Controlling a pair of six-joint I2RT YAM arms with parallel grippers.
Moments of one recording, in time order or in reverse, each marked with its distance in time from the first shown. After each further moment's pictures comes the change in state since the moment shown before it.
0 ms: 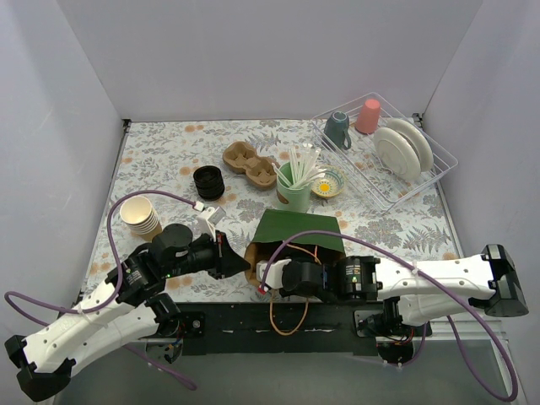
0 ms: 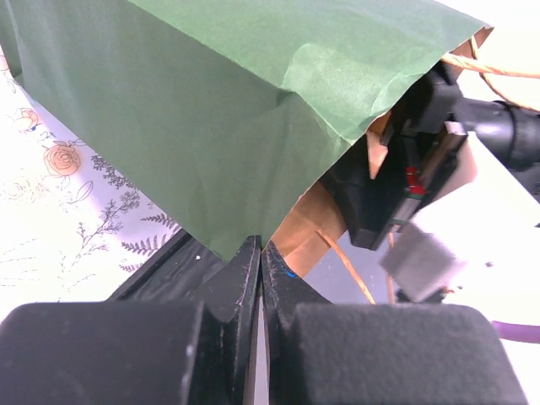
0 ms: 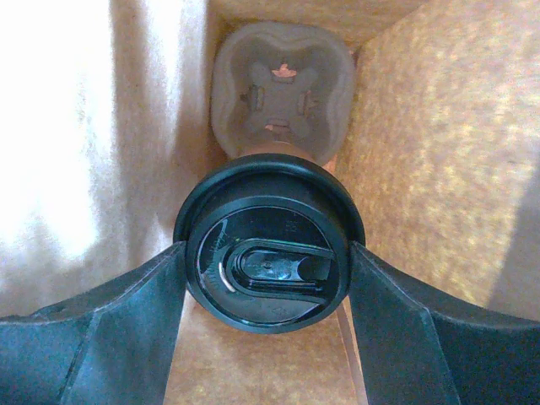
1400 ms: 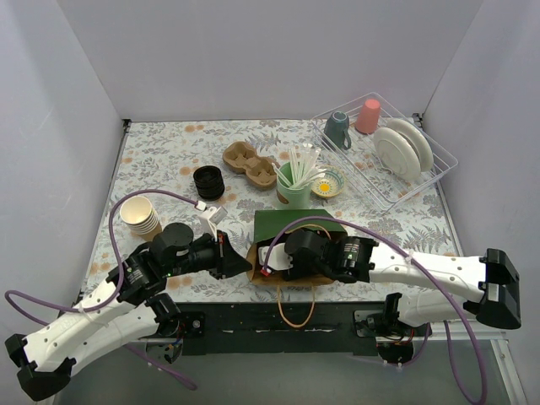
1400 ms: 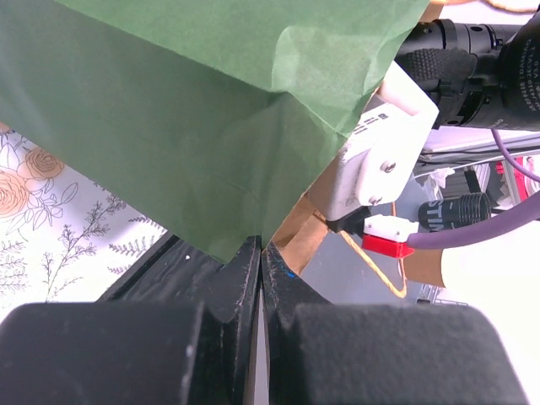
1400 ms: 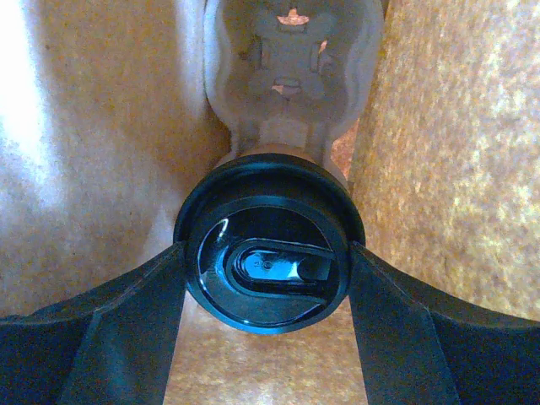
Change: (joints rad) left arm 0.000 0.006 0.005 0.018 0.027 -0.009; right arm -0.246 0.024 -0.009 0.045 -0.257 -0.213
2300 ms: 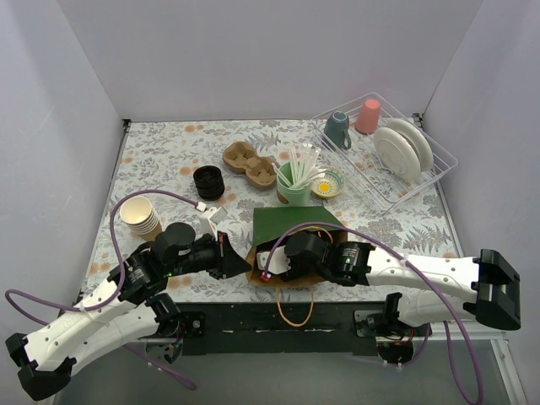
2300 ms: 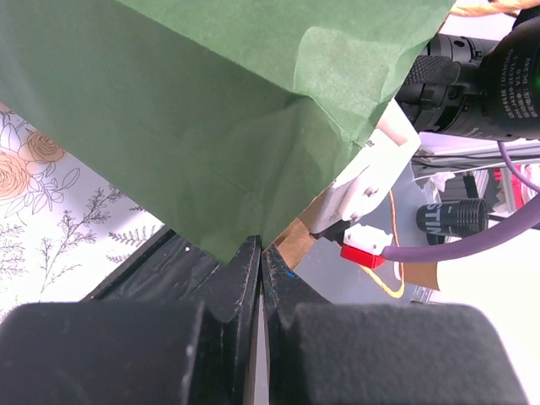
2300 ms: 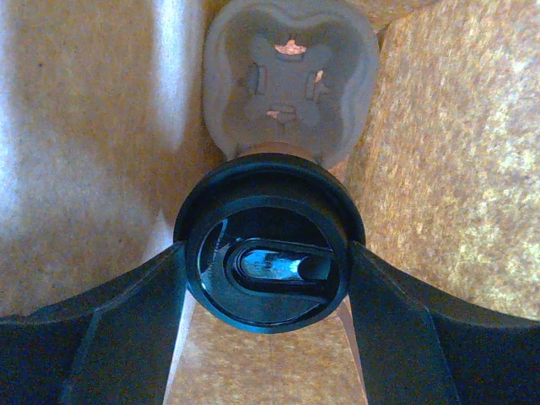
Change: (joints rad) left arm 0.001 0.014 0.000 -0.025 -0.002 -0.032; right arm -0.026 0.001 -0.117 0.224 -0.011 -0.148
